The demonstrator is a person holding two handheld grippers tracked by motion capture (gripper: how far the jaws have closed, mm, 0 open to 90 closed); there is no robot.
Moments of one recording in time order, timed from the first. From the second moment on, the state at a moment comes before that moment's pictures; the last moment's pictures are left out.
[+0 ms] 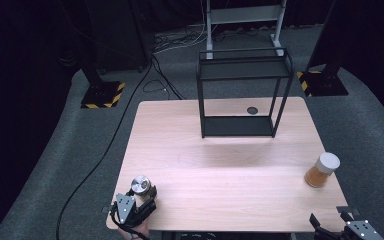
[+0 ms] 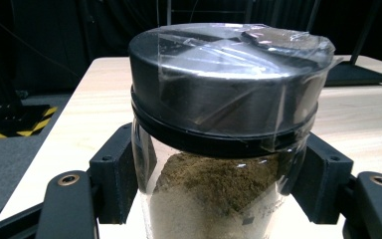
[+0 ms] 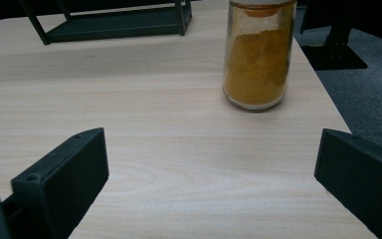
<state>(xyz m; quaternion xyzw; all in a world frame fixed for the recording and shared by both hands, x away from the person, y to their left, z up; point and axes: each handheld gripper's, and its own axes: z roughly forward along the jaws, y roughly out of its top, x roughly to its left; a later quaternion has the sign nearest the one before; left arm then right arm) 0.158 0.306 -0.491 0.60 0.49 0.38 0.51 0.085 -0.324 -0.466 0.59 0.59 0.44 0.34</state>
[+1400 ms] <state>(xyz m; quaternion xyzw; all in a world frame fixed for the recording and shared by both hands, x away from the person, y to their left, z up) 0.217 0.281 -0.443 0.62 0.43 0.37 0.54 0.087 -0.321 -0.467 0.58 0.60 0.44 0.34</state>
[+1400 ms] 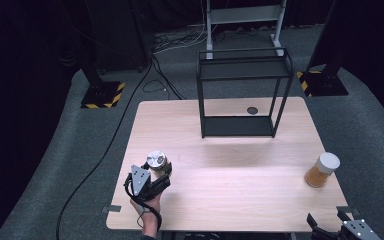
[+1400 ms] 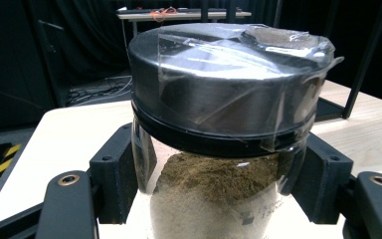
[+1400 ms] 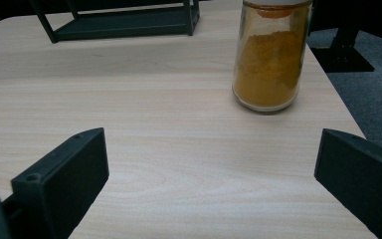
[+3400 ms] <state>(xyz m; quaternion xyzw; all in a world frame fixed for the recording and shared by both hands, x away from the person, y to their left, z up) 0.269 0.256 -0.390 0.64 0.37 0.37 0.56 0.086 -0.315 -0.467 0.55 0.61 0.44 0.35</state>
